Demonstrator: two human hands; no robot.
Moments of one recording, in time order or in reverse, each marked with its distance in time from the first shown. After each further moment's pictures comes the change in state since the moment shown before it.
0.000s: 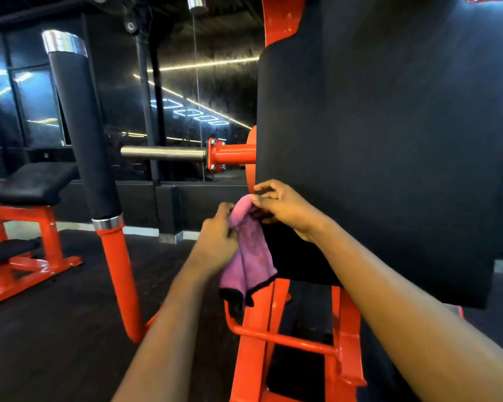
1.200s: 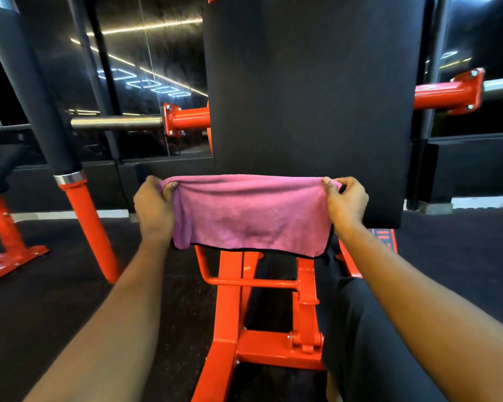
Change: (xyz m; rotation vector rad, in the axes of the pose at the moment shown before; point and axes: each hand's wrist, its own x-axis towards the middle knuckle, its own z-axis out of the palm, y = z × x) left_hand -0.022 -0.029 -0.007 0.118 0.403 -0.091; right_hand -0.142 0.091 -0.110 -0.177 1.000 0.161
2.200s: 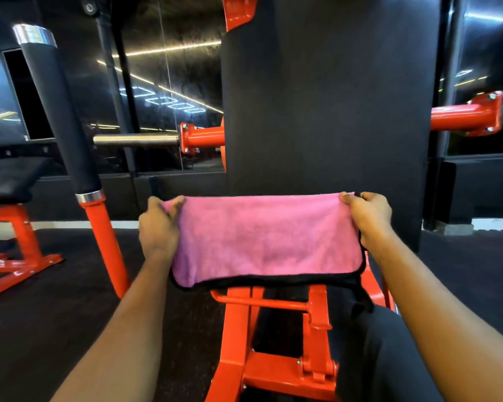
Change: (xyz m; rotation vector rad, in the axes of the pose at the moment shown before) left_hand -0.004 0.004 -0.020 0.026 -0.047 -0.251; right_hand 0.032 -0.008 -0.008 0.110 -0.116 0.140
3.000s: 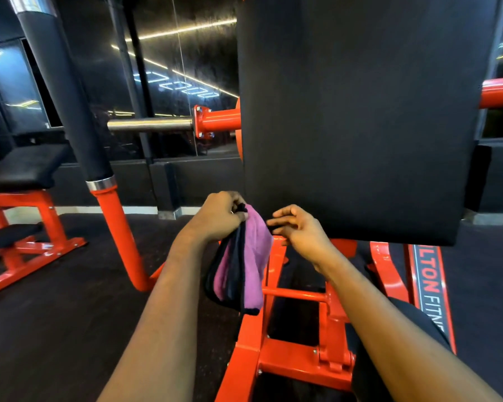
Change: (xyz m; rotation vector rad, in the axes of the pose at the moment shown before) left_hand -0.017 0.049 0.019 0.195 -0.660 0.340; right_hand -0.095 0.025 0.109 0.015 -0.740 -0.116
